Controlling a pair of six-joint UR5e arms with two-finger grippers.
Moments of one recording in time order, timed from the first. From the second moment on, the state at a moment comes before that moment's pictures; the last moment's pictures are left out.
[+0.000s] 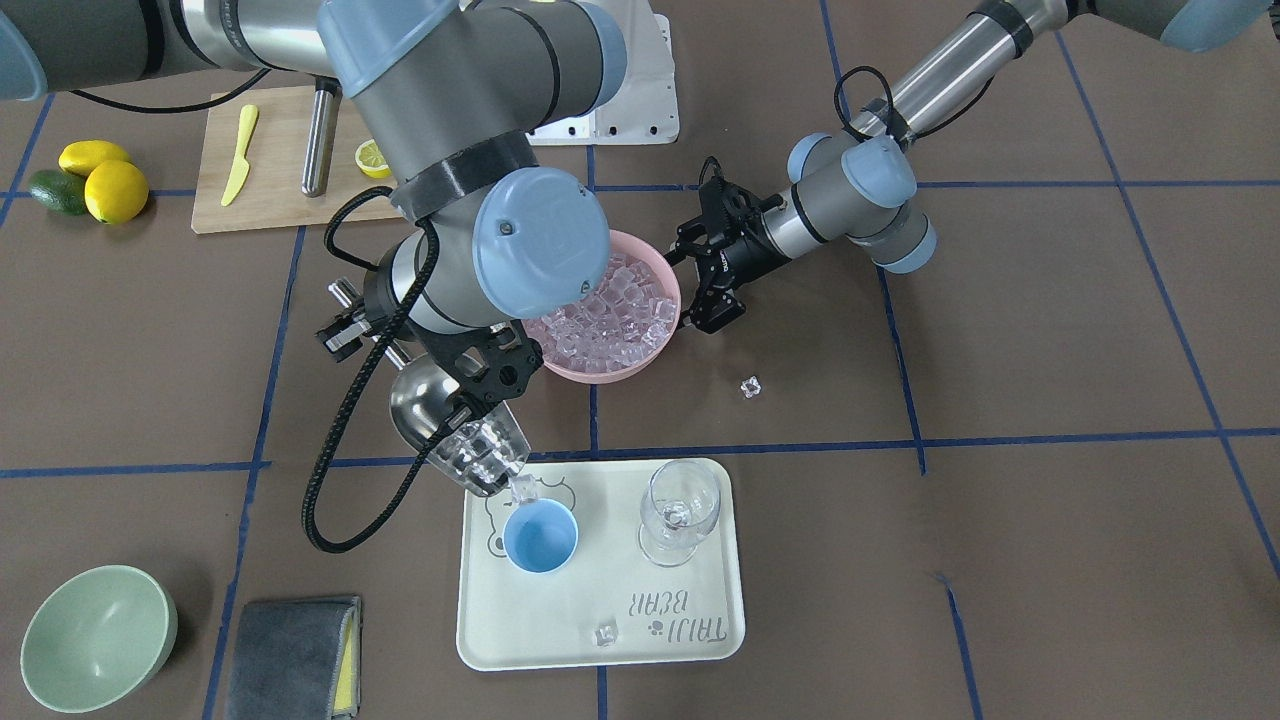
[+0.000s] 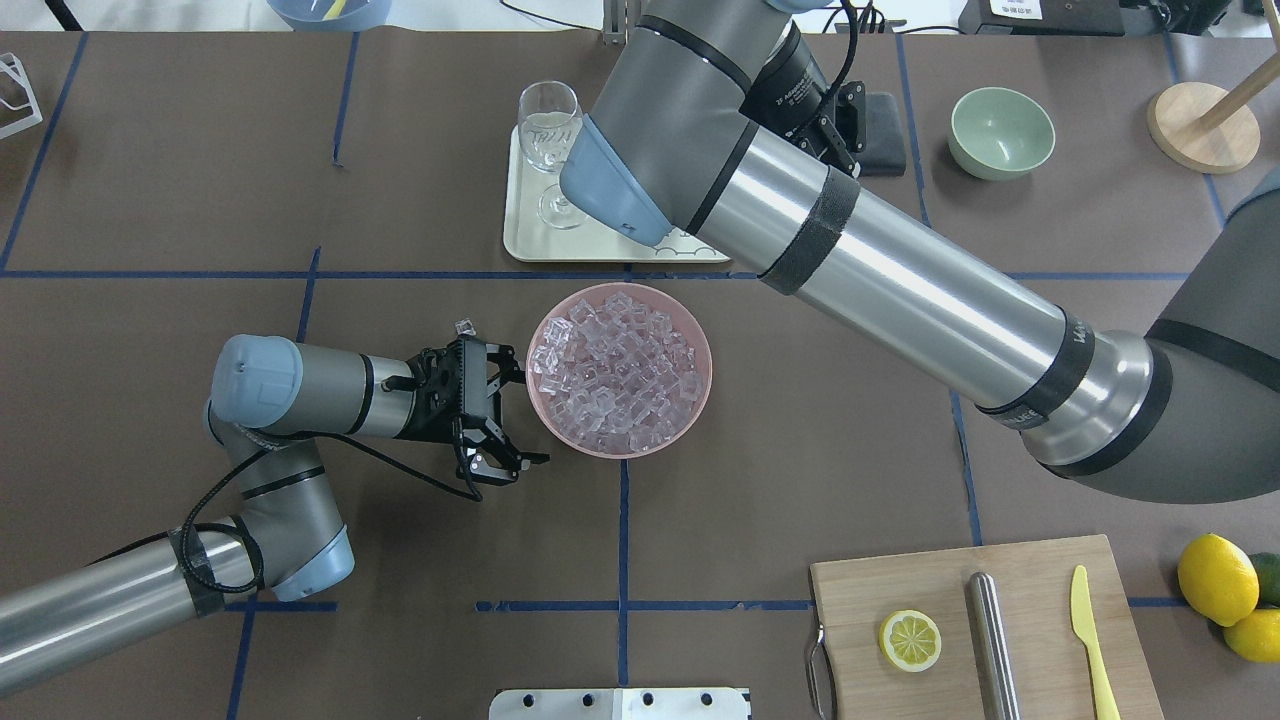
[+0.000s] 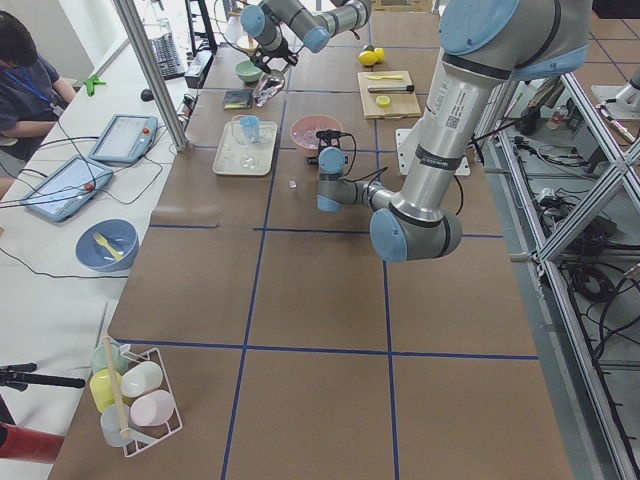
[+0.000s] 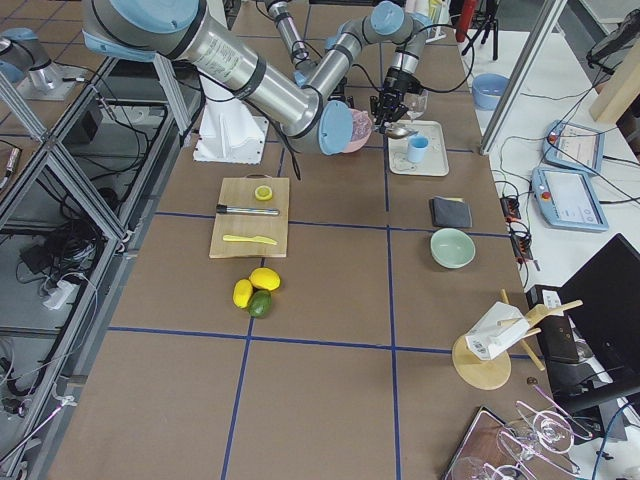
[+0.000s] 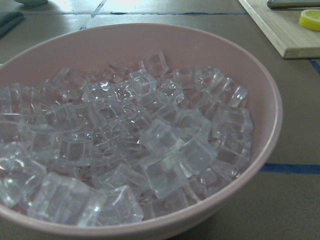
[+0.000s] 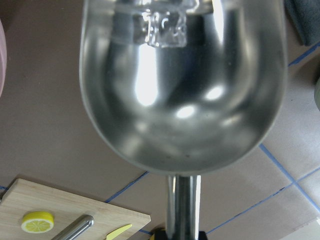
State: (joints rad) left arm -0.50 -2.05 -1.29 -2.99 -1.97 -0.04; right arm 0.79 -0.40 1.27 -2.57 1.85 -0.13
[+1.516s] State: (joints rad) left arm -0.50 -2.05 -1.29 -2.99 -1.97 -0.04; right arm 0.82 -0.39 1.29 -2.57 1.91 -0.12
